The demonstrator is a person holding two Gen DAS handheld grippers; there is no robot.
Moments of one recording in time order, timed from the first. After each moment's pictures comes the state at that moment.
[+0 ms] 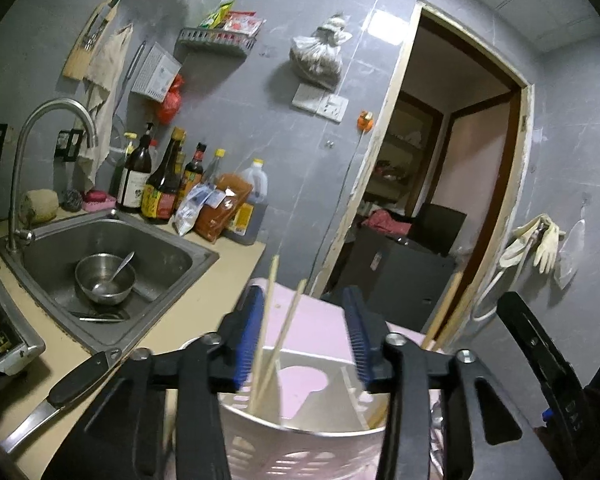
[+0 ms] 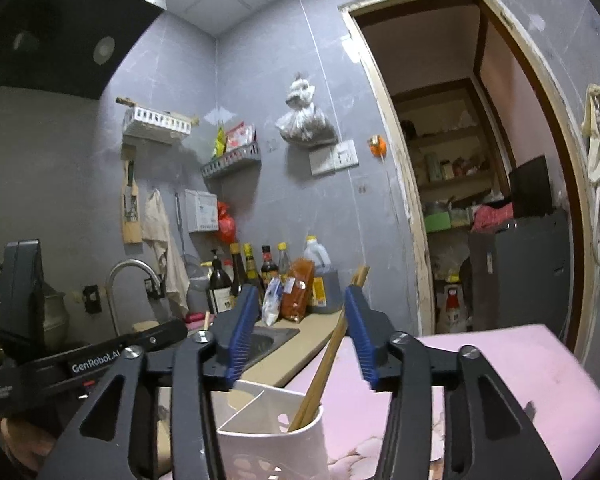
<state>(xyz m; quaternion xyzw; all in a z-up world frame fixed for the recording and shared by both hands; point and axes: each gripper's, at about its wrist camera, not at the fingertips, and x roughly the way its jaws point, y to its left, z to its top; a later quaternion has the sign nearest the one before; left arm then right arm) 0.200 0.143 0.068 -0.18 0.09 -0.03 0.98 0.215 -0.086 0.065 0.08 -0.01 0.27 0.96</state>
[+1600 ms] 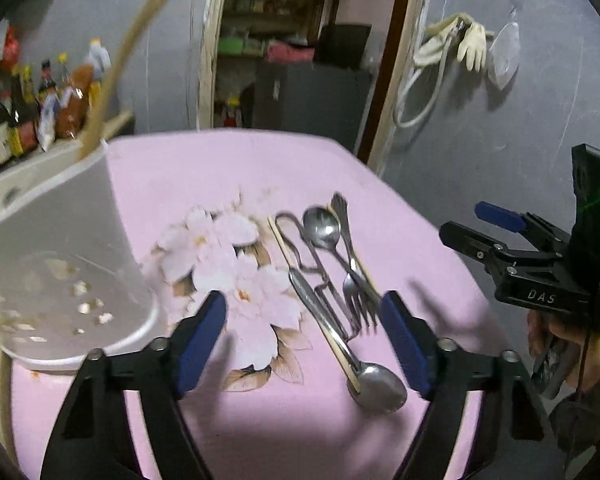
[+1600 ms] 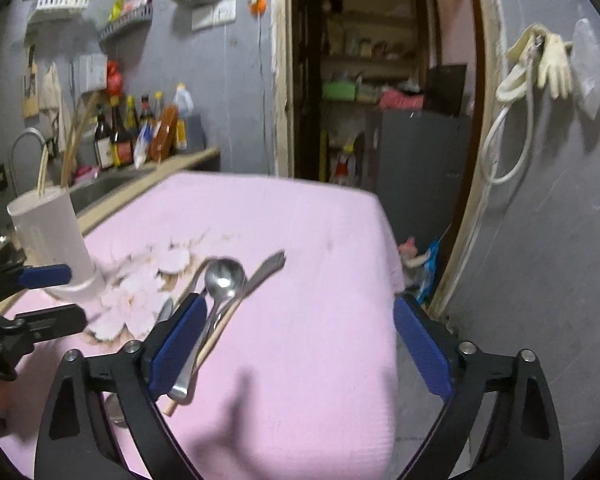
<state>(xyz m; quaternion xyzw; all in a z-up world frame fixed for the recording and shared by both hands) 0.235 -0.066 -0.026 -0.01 0.36 -0.20 0.91 0.257 -0.270 -0.011 -0.04 0.29 0.14 0.95</state>
